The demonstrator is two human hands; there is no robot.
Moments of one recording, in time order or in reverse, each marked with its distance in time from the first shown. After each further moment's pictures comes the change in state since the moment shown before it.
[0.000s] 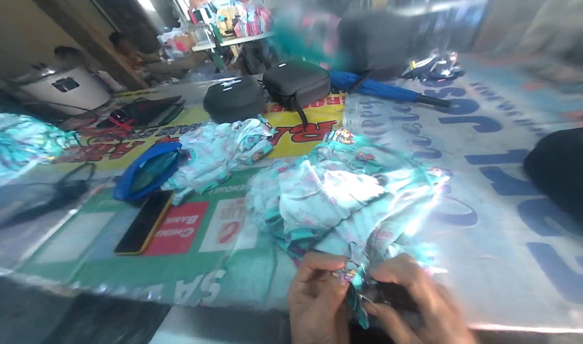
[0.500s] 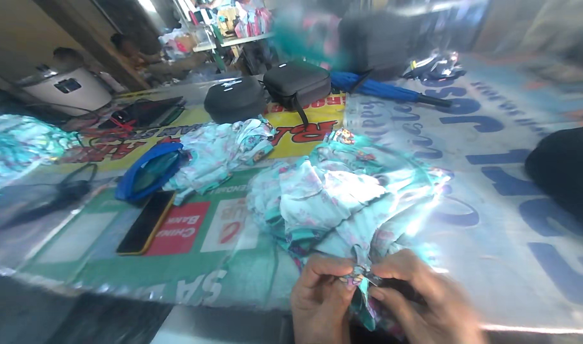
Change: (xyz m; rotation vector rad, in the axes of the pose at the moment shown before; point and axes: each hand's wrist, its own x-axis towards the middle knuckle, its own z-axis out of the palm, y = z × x) left_hand -0.001 -0.002 -0.002 0.093 -0.070 0.057; right_hand 0.005 0.010 0.000 0.125 0.047 -0.024
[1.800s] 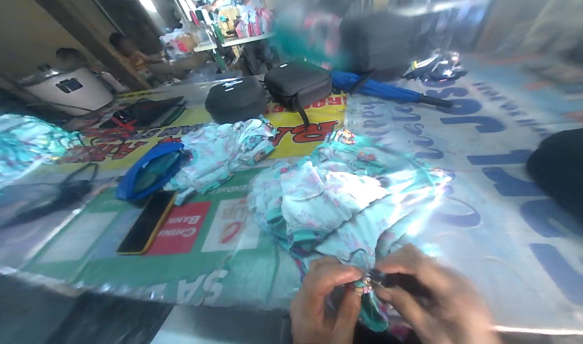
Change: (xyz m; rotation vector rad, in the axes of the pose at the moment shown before) left_hand 0.008 0.000 -0.017 0.661 -0.219 0.420; right_hand 0.003 0.007 -0.011 0.035 -0.058 -0.016
